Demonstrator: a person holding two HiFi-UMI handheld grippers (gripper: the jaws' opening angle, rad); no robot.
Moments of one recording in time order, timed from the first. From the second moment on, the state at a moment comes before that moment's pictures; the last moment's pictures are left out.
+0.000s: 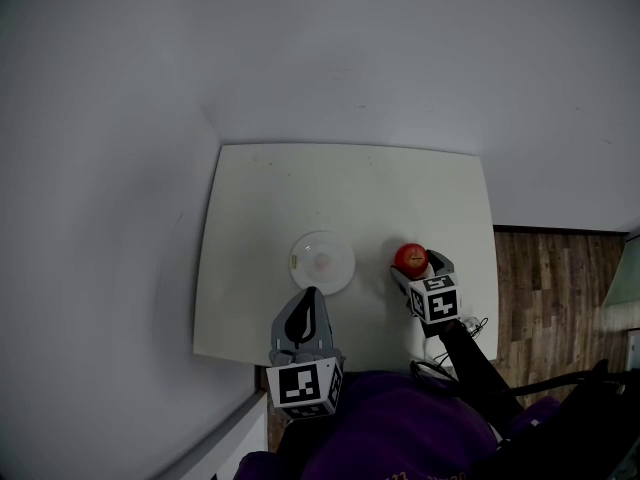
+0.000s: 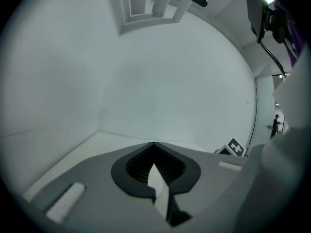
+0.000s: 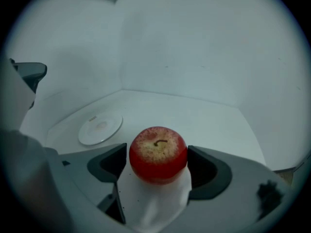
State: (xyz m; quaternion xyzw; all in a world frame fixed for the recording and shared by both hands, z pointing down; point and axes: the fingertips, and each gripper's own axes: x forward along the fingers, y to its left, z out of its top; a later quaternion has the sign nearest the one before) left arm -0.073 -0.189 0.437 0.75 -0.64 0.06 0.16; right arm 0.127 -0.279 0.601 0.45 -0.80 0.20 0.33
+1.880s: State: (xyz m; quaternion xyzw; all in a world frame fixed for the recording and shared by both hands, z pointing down) left arm -0.105 -0.170 0.438 0.71 -0.69 0.03 0.17; right arm 0.071 -0.288 0.577 0.39 -0.84 0.13 0.36
